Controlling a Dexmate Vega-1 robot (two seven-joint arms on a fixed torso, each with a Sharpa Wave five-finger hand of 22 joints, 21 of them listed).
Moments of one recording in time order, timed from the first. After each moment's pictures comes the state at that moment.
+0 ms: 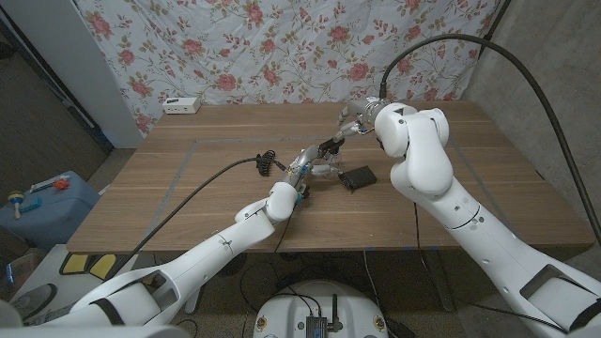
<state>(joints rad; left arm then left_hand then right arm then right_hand) 0.73 0.39 0.78 -1.42 0.17 -0.05 0.38 1.08 -0.04 0.34 -0.26 0.22 0.78 -0.04 0.28 0.21 0.85 -0.11 0.21 0.48 0.82 -0.10 0.20 0.18 0.33 -0.04 0.18 0.17 -0.74 -0.50 -0.63 -2.29 -1.39 -0.62 1.06 0.69 0.04 0.14 -0.14 0.24 0.47 -0.21 0.18 0.21 0.07 0.04 0.18 0.20 0.05 0.06 0.19 0.20 0.31 0.07 0.18 0.17</state>
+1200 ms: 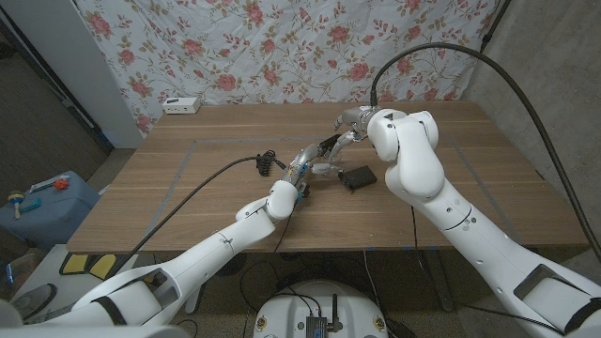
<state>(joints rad) 0.73 0.39 0.78 -1.41 0.17 -0.05 0.38 1.08 -0.05 0.35 -0.27 0.22 0.78 -0.04 0.28 0.21 0.85 -0.11 0.21 0.48 0.82 -0.10 0.20 0.18 0.33 -0.04 0.18 0.17 -0.74 -0.47 -0.66 -2.24 -1.44 -0.57 1.11 0.67 0.00 0.13 -0.13 0.24 0.34 -0.19 0.21 0.21 -0.01 0.04 0.20 0.20 0.00 0.09 0.20 0.21 0.27 0.10 0.19 0.17</state>
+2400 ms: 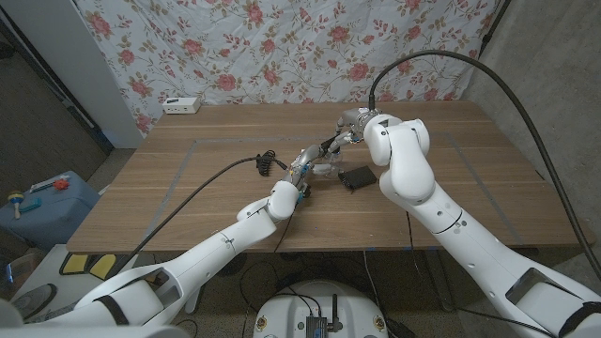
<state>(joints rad) 0.72 0.38 0.79 -1.40 0.17 -0.05 0.38 1.08 -0.05 0.35 -0.27 0.22 0.78 -0.04 0.28 0.21 0.85 -0.10 0.21 0.48 0.82 -0.10 0.20 0.18 0.33 -0.04 0.18 0.17 -0.76 -0.44 -0.66 -2.19 -1.46 -0.60 1.01 0.62 0.00 0.11 -0.11 0.24 0.62 -0.17 0.31 0.21 0.12 0.05 0.23 0.20 0.07 0.06 0.23 0.21 0.33 0.07 0.19 0.17</state>
